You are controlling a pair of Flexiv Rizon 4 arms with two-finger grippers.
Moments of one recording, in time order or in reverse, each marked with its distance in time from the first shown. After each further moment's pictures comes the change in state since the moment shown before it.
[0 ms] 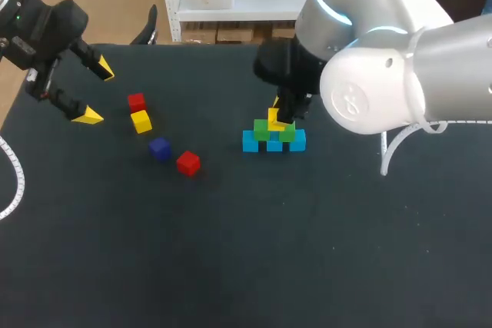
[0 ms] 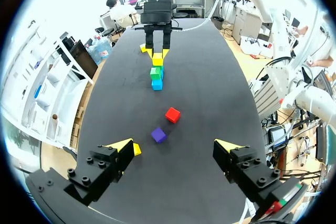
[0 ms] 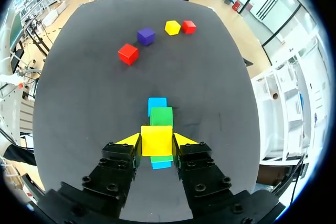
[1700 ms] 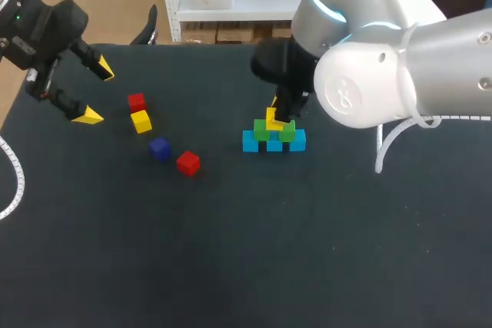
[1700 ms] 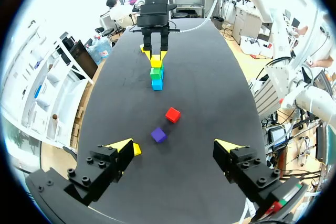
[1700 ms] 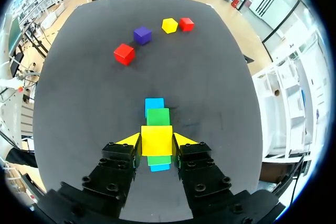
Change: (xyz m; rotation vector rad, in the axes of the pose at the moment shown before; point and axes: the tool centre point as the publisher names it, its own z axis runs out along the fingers) left arm 0.000 0.000 0.000 0.000 0.000 0.000; right arm -0.002 -0.005 0.006 -0.015 0.009 0.025
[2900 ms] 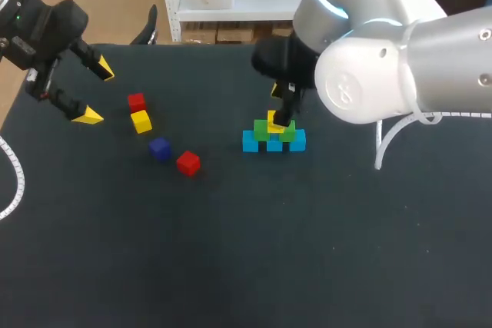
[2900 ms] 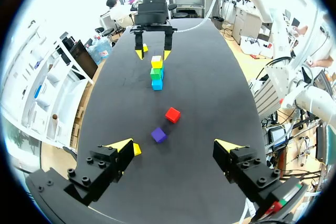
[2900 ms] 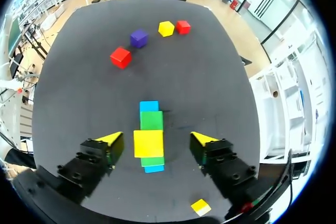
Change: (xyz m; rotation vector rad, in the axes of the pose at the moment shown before) left arm 0.000 0.000 0.000 0.000 0.000 0.000; right arm -0.005 -0.011 -0.005 0.019 -0.030 0.003
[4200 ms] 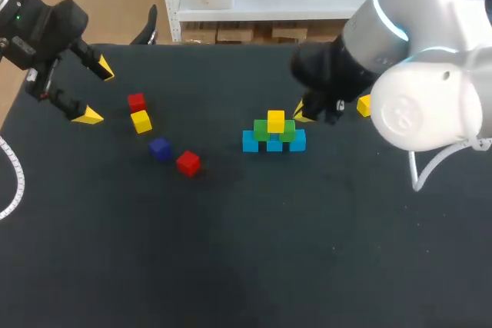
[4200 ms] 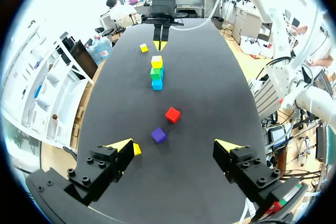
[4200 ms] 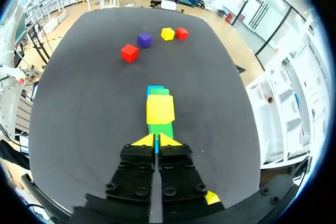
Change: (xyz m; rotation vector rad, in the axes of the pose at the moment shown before) left arm 0.000 0.000 0.000 0.000 0.000 0.000; right arm 0.040 0.017 -0.012 0.030 -0.124 -0.024
